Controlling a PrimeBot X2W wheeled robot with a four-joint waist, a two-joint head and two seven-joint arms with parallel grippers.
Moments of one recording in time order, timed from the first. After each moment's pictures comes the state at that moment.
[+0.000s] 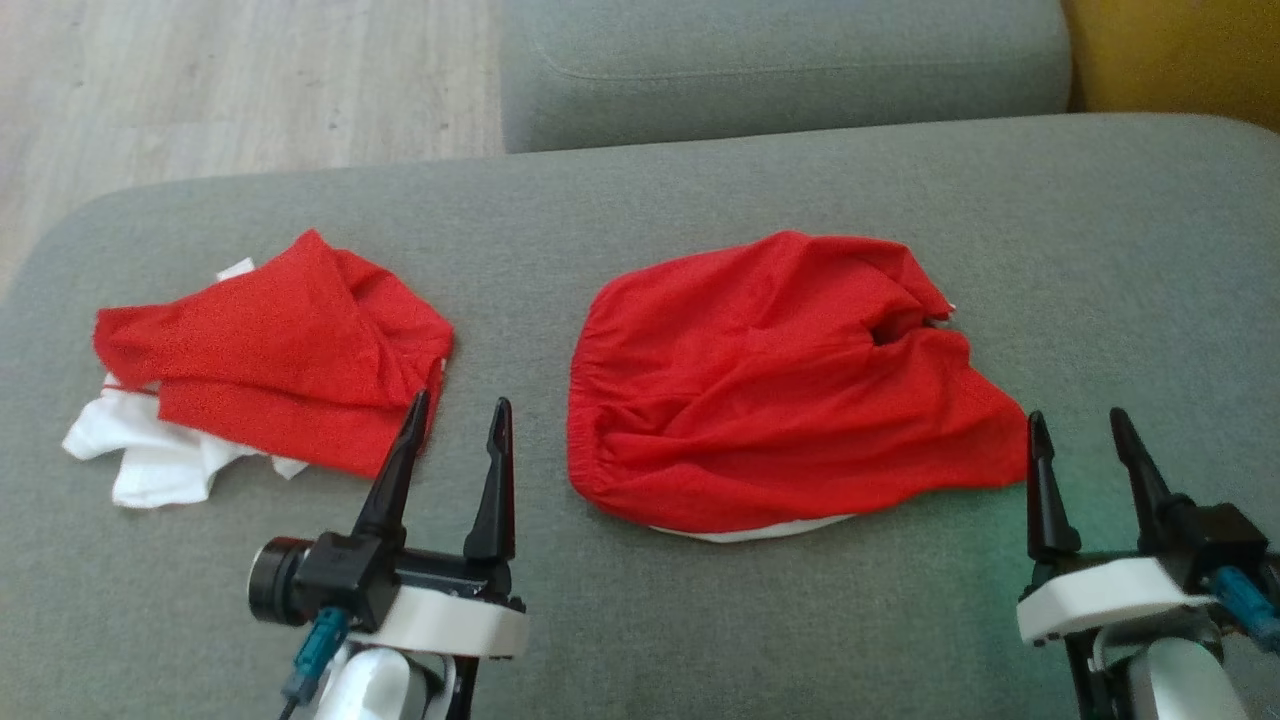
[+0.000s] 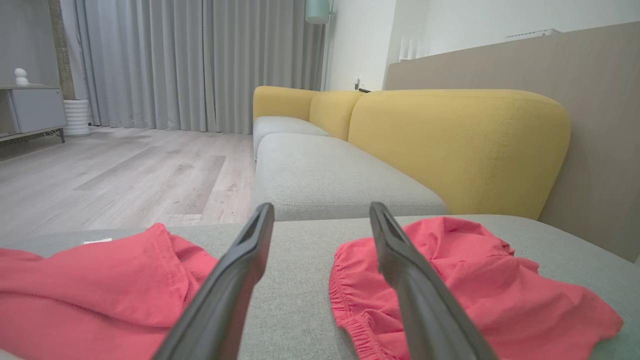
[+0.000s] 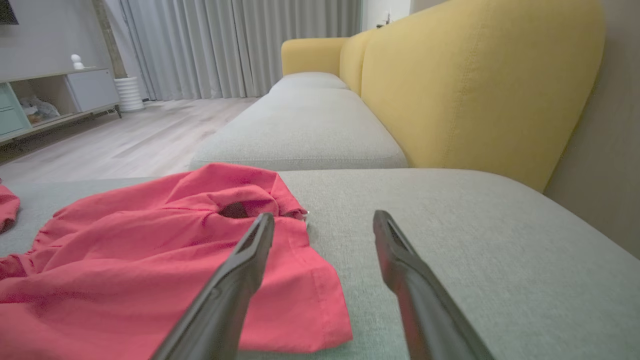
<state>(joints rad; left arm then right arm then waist) -0.10 0.05 -0.30 0.19 -0.21 0.01 -0.26 -0.05 -0.05 -0.10 0.31 0.01 0.13 -0.25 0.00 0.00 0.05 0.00</state>
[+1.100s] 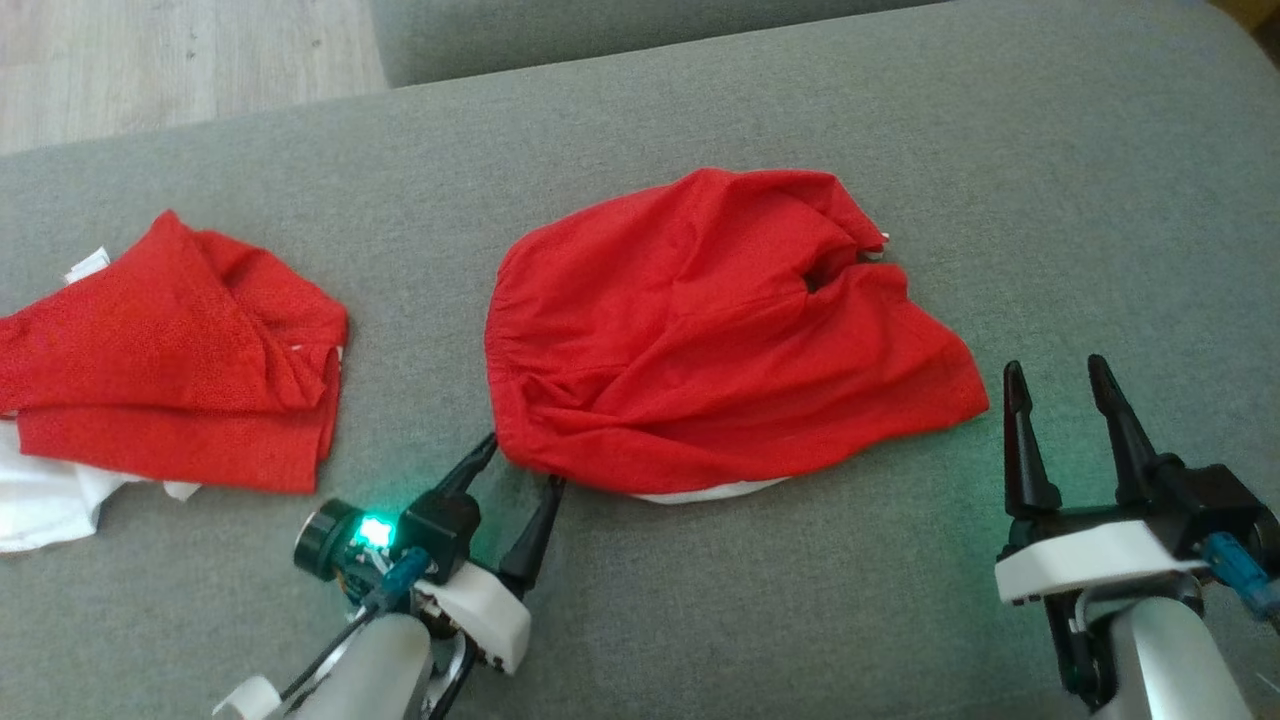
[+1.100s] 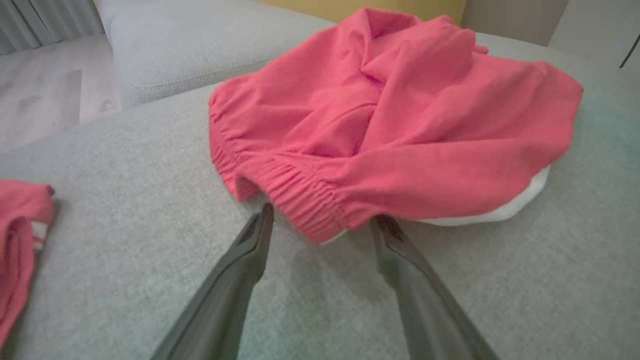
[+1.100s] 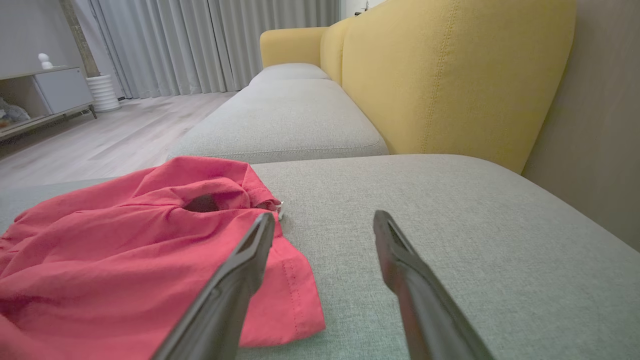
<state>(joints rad) -0.32 0.12 -0.49 0.65 -0.12 -0.12 -0.23 -0.08 -0.04 -0.04 0.25 0.05 0.13 -0.25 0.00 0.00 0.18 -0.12</state>
